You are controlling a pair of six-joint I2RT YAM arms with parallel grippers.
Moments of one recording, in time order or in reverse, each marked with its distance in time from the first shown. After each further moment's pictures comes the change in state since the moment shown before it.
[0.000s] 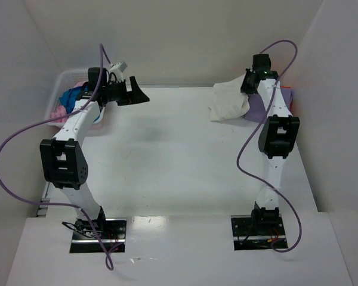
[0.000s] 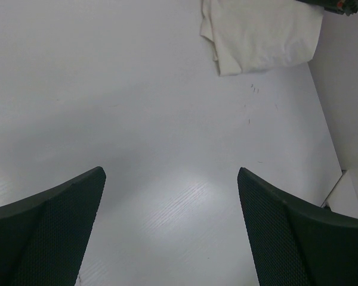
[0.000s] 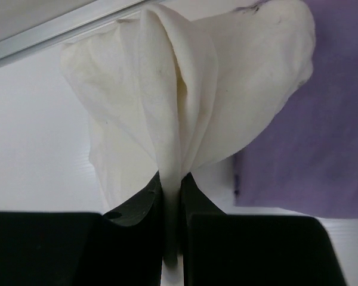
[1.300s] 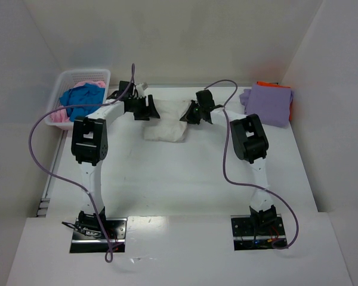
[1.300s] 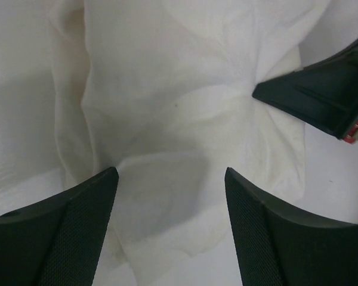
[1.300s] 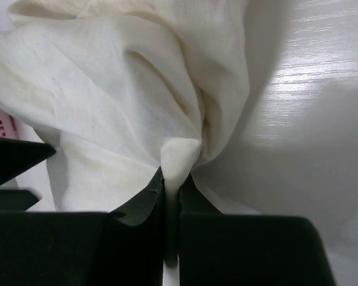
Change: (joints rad) left arm -0.099 0.455 0.173 -0.024 -0.154 -0.002; right arm 0.391 0.034 -0.541 0.615 -0.271 0.489
